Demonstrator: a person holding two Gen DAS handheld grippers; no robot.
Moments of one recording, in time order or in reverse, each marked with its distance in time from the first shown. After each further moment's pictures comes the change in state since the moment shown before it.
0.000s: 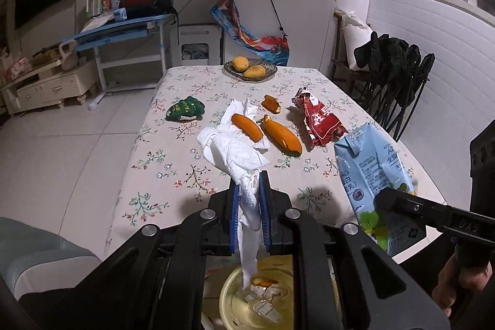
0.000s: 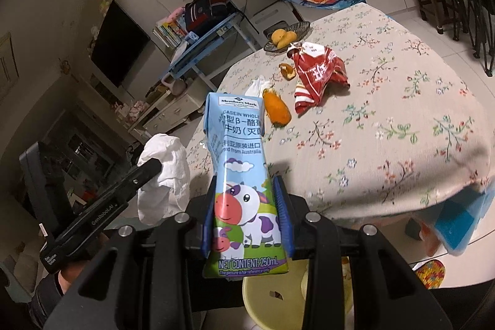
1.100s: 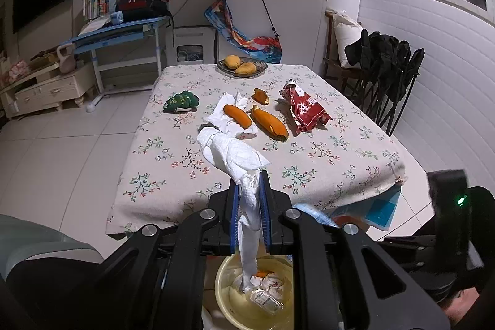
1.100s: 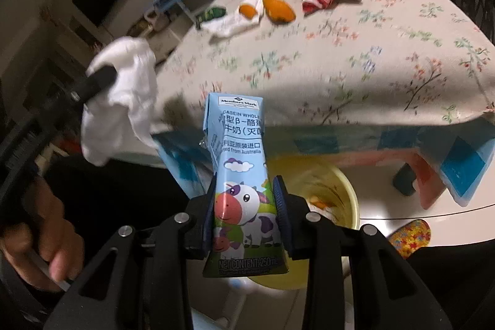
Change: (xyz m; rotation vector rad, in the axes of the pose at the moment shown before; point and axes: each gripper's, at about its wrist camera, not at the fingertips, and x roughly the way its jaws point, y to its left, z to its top) left arm -0.027 -0.012 -0.021 0.020 -0.005 -0.020; right arm 0.044 0.016 -0.063 -0.093 0.299 -0.140
